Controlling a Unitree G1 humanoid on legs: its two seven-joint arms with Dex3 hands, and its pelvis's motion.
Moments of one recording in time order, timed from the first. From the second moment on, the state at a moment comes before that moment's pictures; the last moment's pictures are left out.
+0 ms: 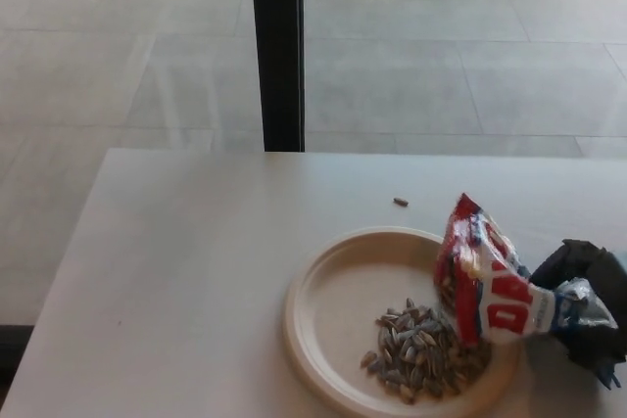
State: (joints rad) left_arm 0.27 0.53 0.53 1.31 -0.26 -0.21 -0.27; right_arm -0.27 -0.49 0.12 0.25 -0.50 0.21 0.10
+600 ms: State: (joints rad) left_arm 0.19 0.52 0.58 1.28 -0.30 -0.22 -0.39; right_arm -0.09 -0.69 -0.08 0.12 -0.31 0.18 0.33
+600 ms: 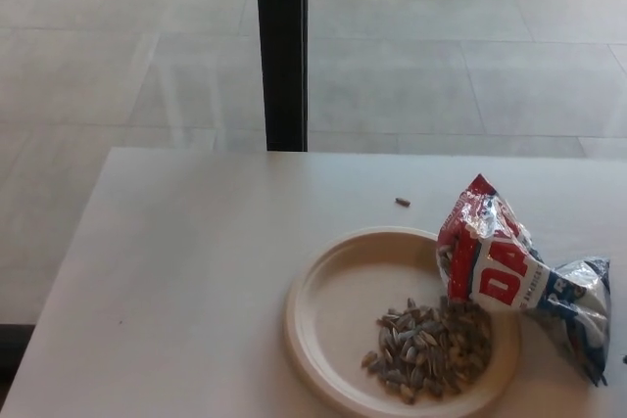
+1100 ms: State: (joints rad) left_arm 0.21 0.52 0.61 1.29 -0.32 -0.21 -0.39; right_arm 0.05 -0.80 -0.45 0.10 -0.17 0.16 0.39
